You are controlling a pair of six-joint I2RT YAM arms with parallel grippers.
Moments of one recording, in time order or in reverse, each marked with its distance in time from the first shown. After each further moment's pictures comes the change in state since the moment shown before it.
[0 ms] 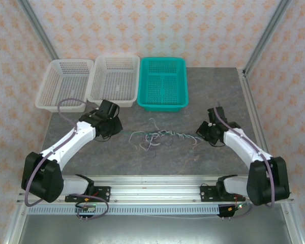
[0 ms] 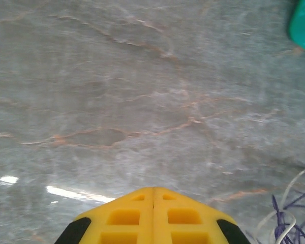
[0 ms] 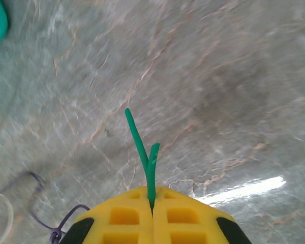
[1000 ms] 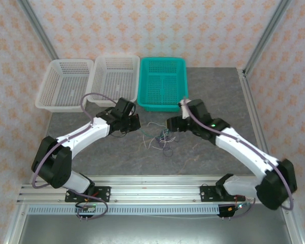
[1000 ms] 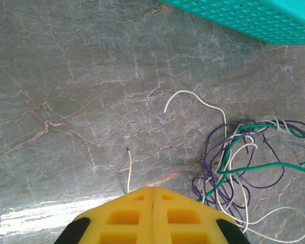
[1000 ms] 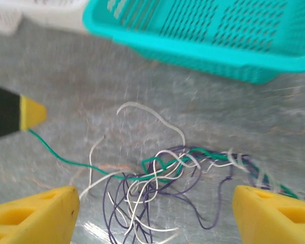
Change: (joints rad) left arm -0.166 0.164 0.053 0.254 0.144 0.034; right arm 0.466 0.025 0.219 0.118 0.044 -0.491
